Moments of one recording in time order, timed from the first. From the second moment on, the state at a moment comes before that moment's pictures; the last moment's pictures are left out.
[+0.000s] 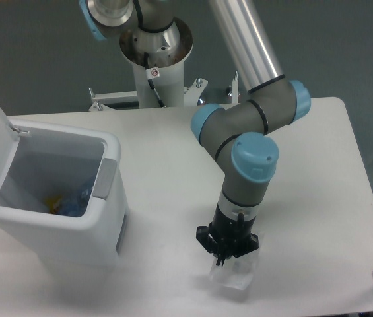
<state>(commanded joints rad) 2.47 -2.08 -1.46 -0.84 1.18 0.49</state>
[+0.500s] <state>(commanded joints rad) 2.52 -1.92 -1.44 -0.84 0.93 0.33</state>
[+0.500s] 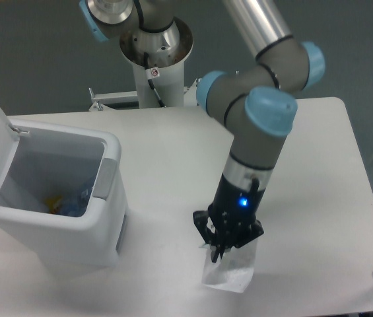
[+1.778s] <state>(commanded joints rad) 2.26 -1.63 -1.60 -0.83 0.87 0.39</state>
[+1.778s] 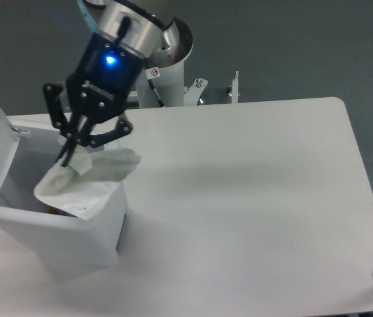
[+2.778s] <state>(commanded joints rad) 2.57 -1.71 -1.67 -0.83 0.87 0.69</state>
